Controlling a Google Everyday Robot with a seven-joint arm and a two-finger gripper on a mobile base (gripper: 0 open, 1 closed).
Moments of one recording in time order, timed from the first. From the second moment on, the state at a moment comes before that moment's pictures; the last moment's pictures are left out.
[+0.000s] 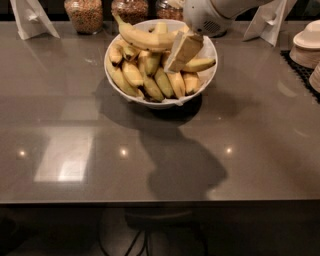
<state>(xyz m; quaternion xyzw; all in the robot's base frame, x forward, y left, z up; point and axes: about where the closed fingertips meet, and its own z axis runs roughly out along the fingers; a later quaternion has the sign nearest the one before) 0.616 -0.026 1.008 -0.68 0.60 -0.02 0.41</state>
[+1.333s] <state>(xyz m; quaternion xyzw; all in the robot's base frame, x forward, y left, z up) 0.670 -0.005 0.976 -0.68 0.61 -0.01 0.41</state>
